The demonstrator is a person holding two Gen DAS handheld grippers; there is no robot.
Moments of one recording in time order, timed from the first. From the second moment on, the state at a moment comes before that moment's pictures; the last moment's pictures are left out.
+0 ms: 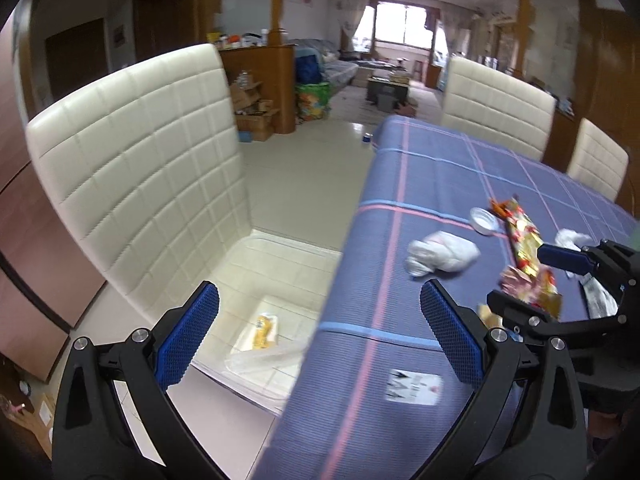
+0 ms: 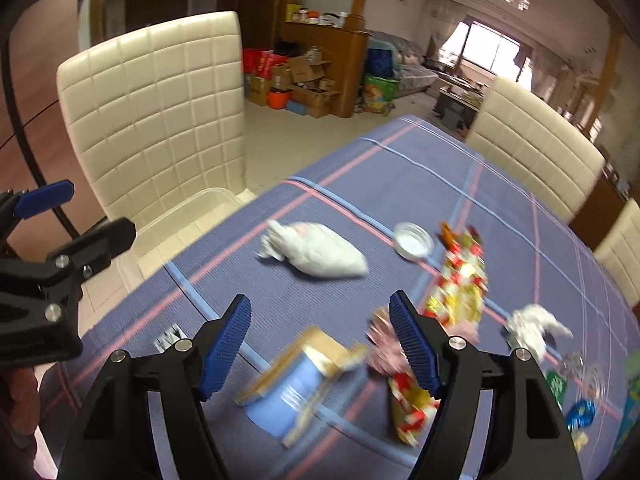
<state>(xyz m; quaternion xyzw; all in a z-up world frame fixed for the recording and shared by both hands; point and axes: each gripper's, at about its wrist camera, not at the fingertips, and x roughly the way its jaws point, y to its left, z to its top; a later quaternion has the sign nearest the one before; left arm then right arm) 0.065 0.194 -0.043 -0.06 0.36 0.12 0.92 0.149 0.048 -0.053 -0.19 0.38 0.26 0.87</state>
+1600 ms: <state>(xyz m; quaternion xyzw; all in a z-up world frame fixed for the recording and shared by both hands) 0.131 0.052 -0.093 -0.04 0.45 0.03 0.89 0.171 -0.176 -0.112 -0.04 0.46 0.07 0.88</state>
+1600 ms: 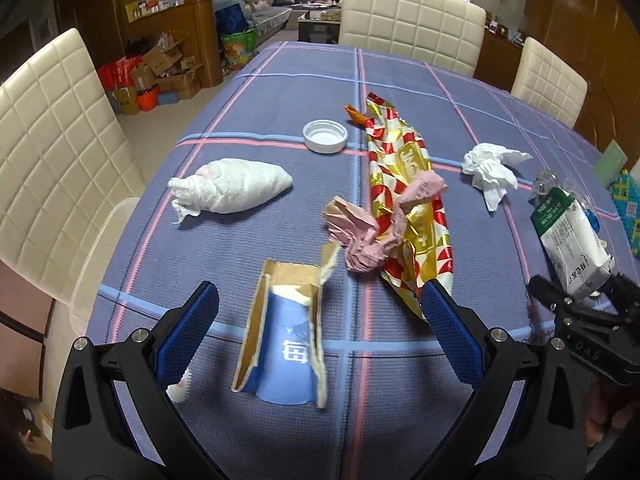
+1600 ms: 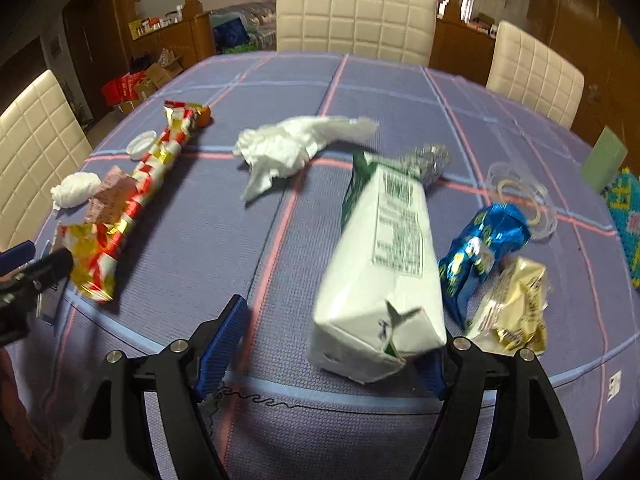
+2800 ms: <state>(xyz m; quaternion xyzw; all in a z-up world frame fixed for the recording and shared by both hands) 0.093 0.113 -0.087 -0.07 0.43 0.06 0.90 0.141 -0.093 -0.070 -0.09 0.39 0.17 0.90</state>
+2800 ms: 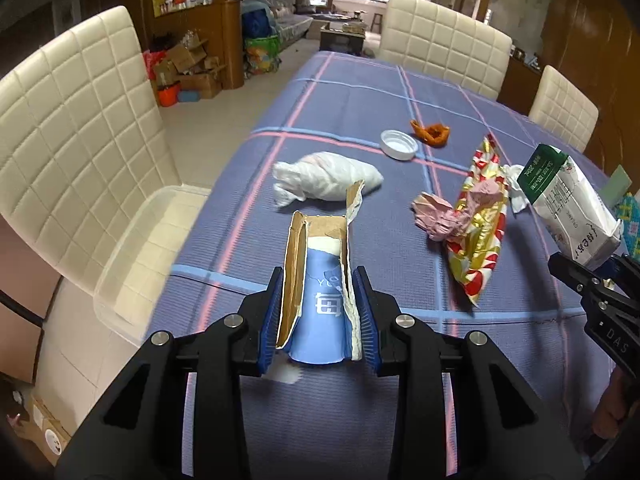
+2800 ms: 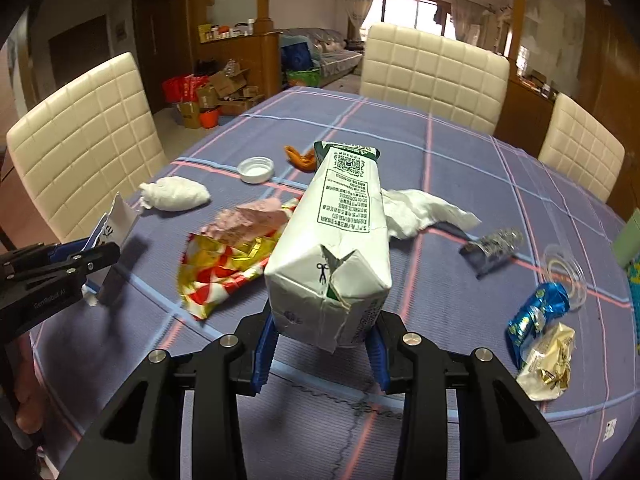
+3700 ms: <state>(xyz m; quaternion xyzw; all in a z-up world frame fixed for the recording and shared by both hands) 0.066 0.204 -0.077 -0.08 0.40 0.17 0.90 0.132 0.071 -0.078 -0.24 0.36 0.29 0.85</state>
